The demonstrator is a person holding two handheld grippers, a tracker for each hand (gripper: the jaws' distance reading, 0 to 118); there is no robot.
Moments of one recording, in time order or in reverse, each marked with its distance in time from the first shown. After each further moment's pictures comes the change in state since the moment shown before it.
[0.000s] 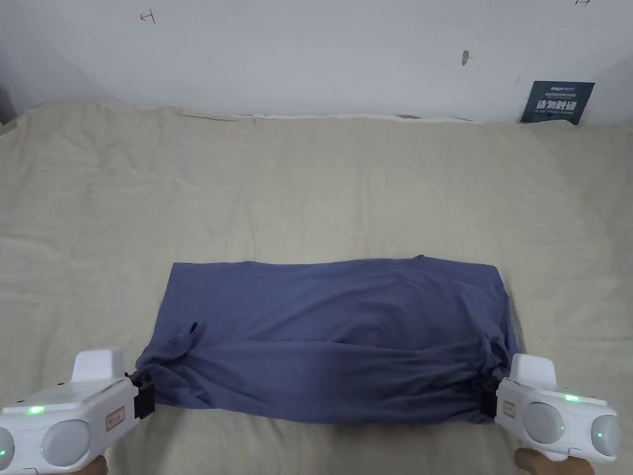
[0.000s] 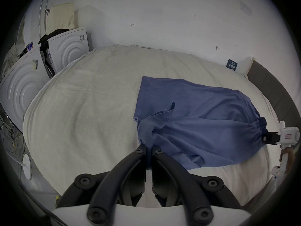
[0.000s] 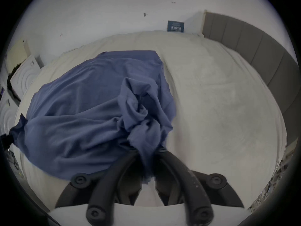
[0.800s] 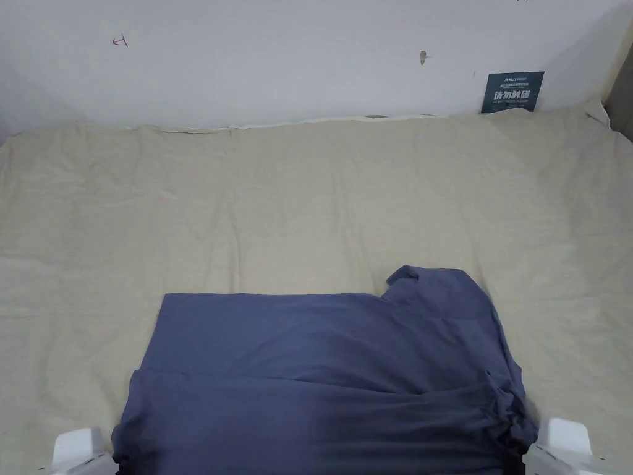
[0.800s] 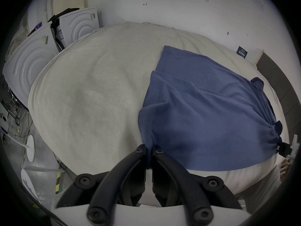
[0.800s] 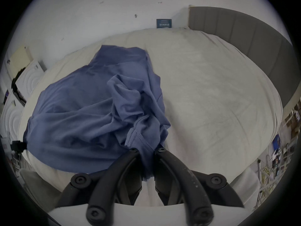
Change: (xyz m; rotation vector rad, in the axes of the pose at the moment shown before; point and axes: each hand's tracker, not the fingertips) left arm -0.026 -0.090 0.024 -0.170 0.066 0.056; right arm 0.041 -0.132 0.076 -0.019 -0.003 -0.137
